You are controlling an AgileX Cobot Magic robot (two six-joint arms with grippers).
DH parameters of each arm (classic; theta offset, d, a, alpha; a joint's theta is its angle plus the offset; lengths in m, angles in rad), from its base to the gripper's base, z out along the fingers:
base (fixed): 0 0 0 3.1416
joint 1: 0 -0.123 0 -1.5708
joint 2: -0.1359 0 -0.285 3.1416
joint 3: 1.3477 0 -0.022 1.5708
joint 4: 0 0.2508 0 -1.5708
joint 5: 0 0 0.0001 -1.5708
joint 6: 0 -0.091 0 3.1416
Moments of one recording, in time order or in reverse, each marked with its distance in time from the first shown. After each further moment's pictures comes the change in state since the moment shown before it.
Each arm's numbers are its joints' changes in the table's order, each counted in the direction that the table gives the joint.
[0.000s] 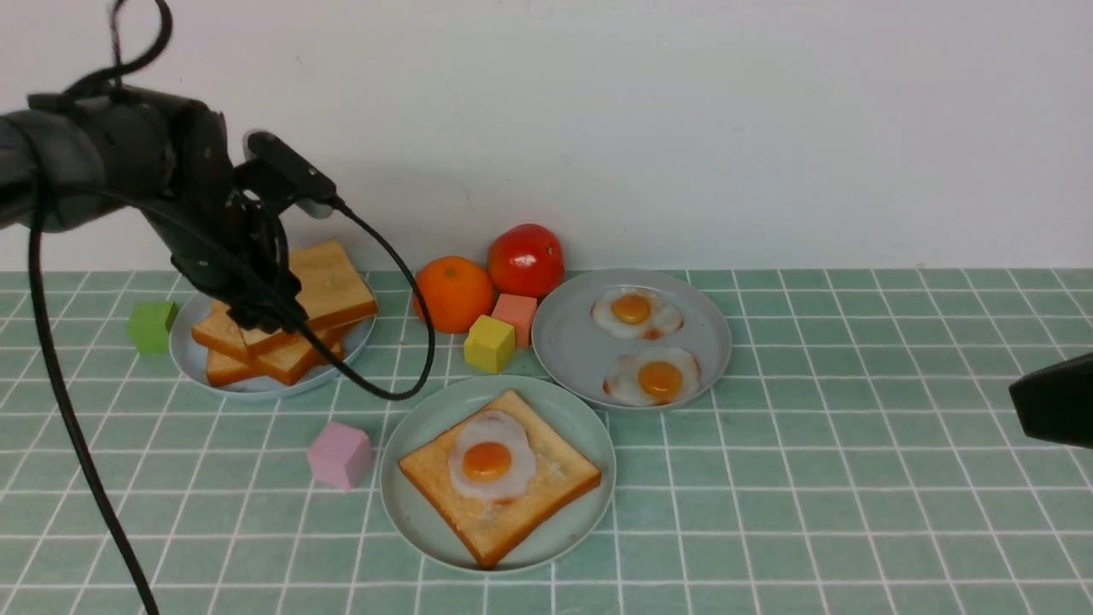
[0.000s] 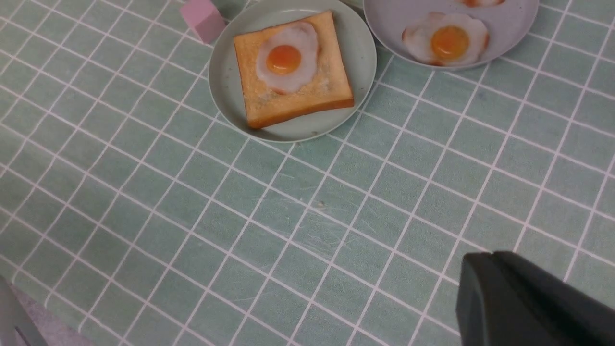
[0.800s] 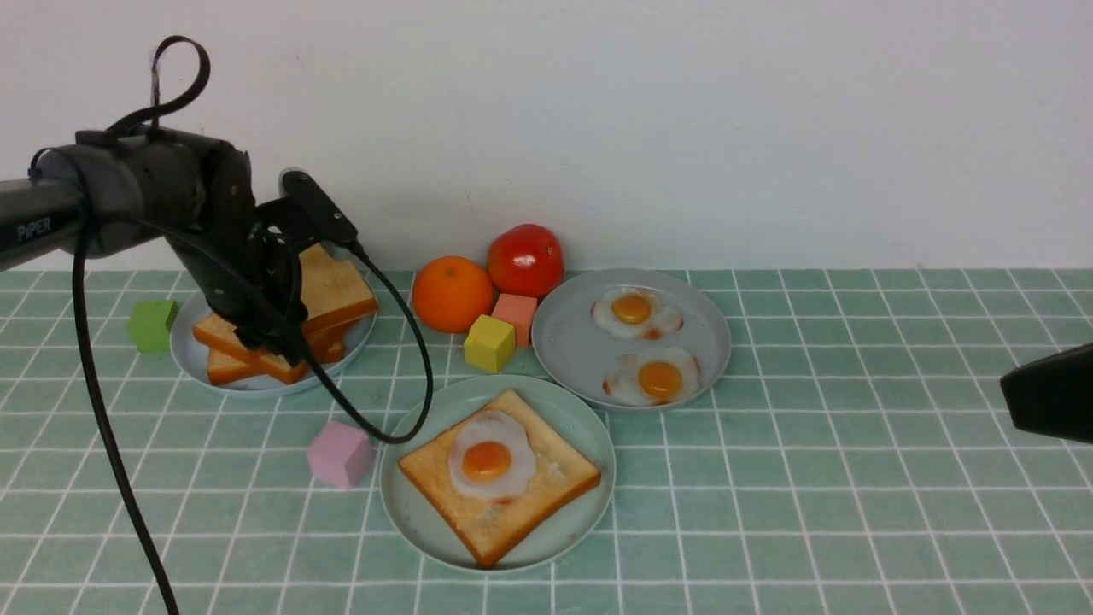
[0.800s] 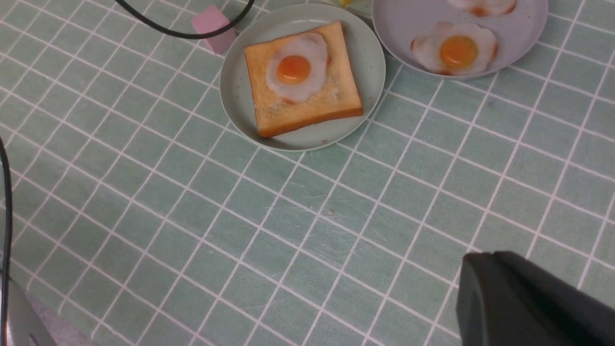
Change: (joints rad) right arm 0.000 0.000 0.000 0.019 -0.018 0.000; left arm 0.002 -0.104 -0.008 0.001 -0.056 -0.110
